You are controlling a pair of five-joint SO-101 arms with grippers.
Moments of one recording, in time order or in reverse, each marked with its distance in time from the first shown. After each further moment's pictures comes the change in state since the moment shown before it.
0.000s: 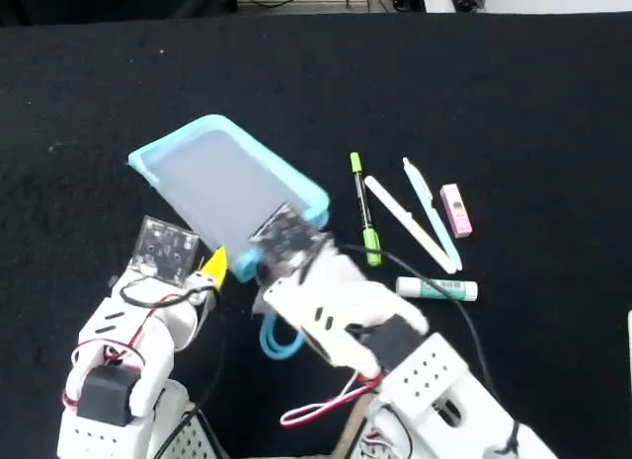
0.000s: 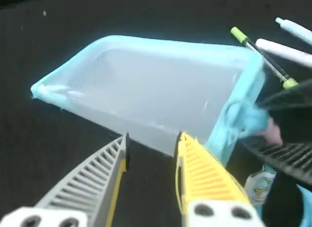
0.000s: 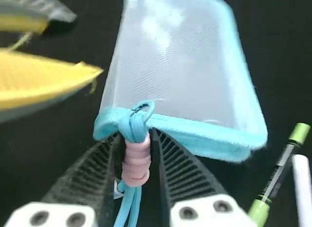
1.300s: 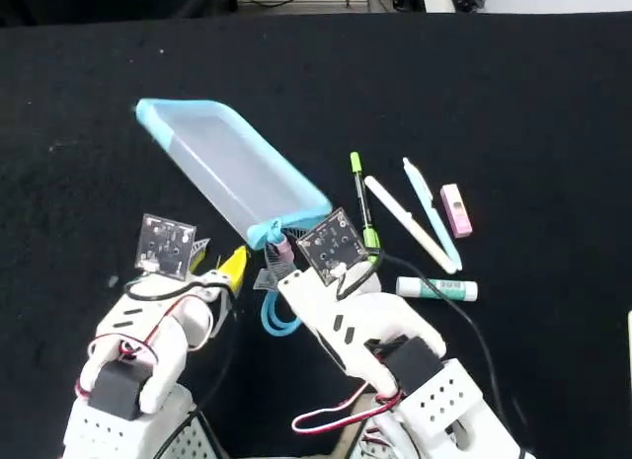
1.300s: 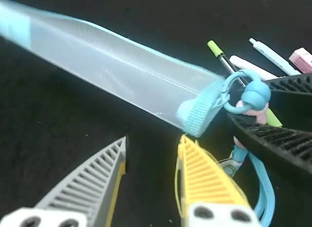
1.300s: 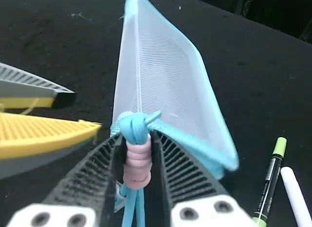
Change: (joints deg) left arm 5.5 0.3 4.2 -4.4 10.6; right arm 2.4 -14.3 9.7 -6.5 -3.8
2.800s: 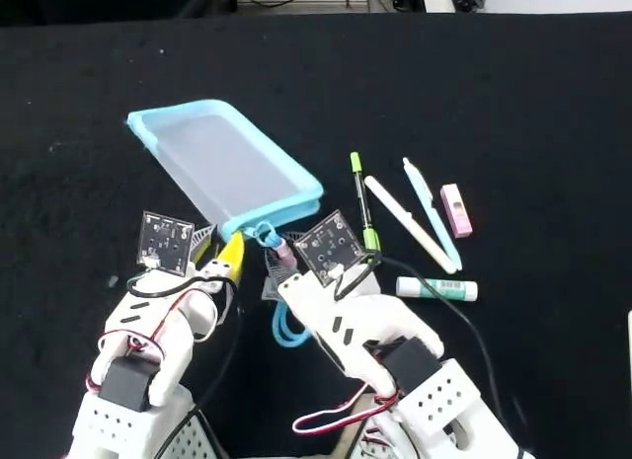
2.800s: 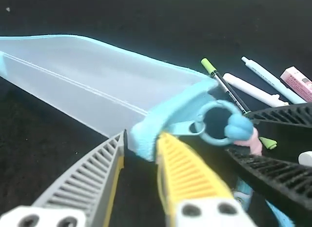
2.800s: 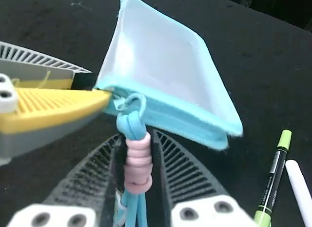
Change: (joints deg) left arm 0.2 0.1 6.5 -12.7 1.9; right arm -0.1 0.0 1.8 -0.1 0.0
